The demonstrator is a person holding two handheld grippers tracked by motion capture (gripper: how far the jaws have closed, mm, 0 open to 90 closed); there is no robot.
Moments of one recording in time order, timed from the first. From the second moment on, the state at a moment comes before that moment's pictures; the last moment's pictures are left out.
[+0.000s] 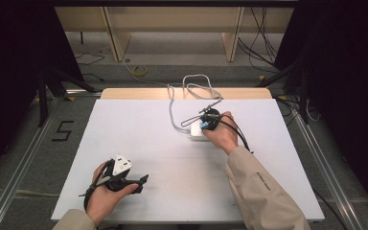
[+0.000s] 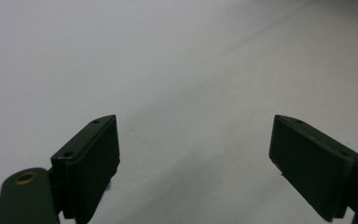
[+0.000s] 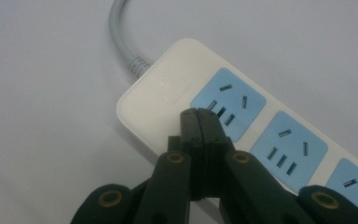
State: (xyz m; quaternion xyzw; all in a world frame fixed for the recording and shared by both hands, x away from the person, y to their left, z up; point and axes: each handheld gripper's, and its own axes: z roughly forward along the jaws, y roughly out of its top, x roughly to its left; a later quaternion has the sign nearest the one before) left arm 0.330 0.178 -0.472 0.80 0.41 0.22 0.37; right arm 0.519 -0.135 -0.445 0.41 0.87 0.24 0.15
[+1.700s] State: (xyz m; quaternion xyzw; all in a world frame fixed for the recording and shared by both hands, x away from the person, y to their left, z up) left arm 0.330 0.178 -0.472 0.80 0.41 0.22 0.37; right arm 0.509 -0.143 -0.437 0.41 0.86 0.26 0.15
